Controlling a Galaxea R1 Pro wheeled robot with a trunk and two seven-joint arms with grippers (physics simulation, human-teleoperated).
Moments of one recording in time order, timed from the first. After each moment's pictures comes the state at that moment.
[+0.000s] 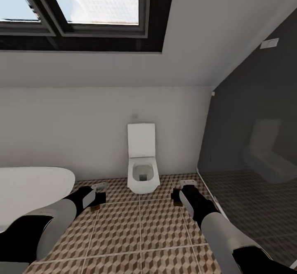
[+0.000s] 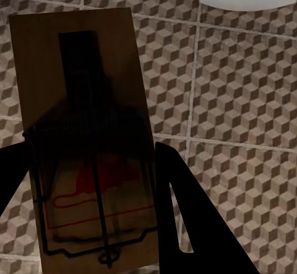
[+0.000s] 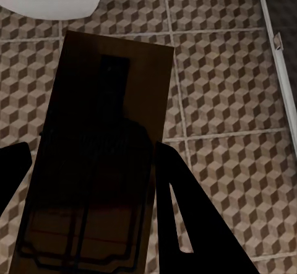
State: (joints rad) left arm -1.00 0.04 -0.07 -0.01 0.27 0.37 0.07; right arm -0.81 0.13 0.09 -0.48 -0.08 0.57 -0.23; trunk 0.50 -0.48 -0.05
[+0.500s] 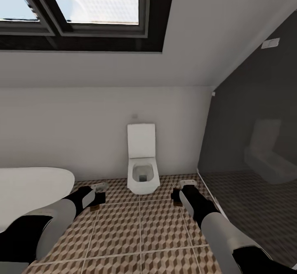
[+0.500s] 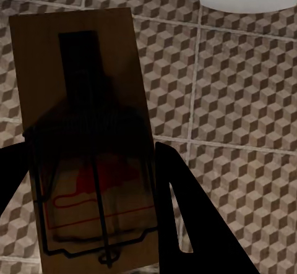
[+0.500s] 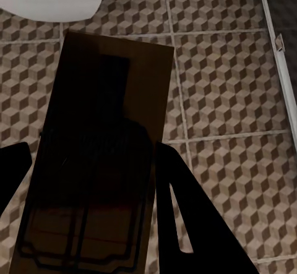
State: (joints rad) left arm -1.00 0.05 -0.07 -0.01 0.27 0.37 0.07; right arm -0.81 0.12 0.09 -0.48 -0.08 0.58 -0.23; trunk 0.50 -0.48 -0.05
